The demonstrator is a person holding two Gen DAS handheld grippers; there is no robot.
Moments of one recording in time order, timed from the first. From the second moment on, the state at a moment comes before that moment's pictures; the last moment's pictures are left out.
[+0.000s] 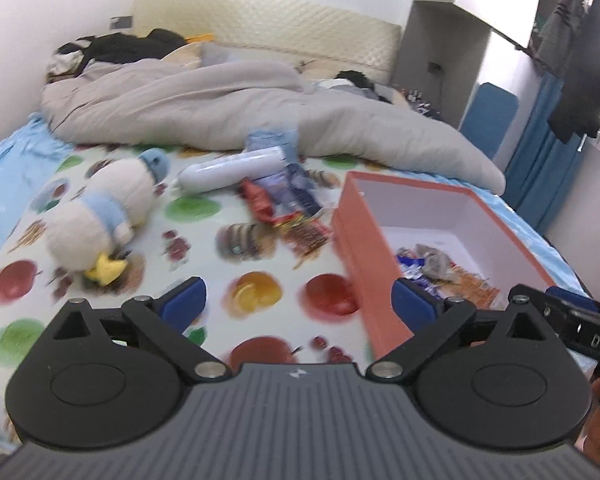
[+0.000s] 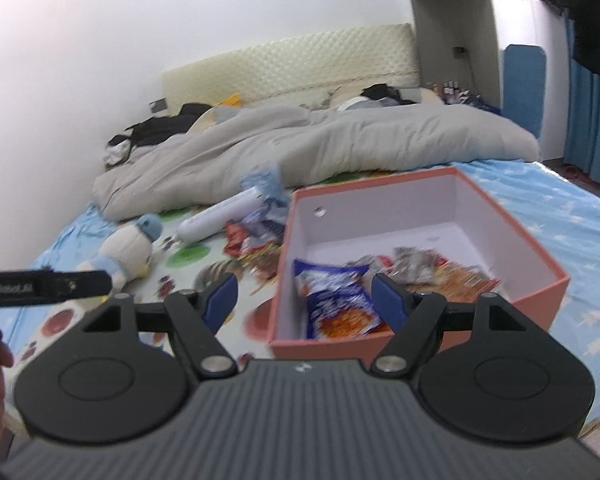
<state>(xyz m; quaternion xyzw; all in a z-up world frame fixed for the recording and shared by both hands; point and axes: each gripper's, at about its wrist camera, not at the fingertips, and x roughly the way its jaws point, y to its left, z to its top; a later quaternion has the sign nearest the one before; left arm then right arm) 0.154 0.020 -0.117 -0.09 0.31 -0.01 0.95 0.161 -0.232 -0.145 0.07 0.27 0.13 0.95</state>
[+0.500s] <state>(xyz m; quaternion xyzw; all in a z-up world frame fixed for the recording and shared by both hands) 0.118 0.065 -0.121 -0.09 0.32 0.02 0.94 0.132 -0.188 -0.149 0.03 0.28 0.14 0.95</state>
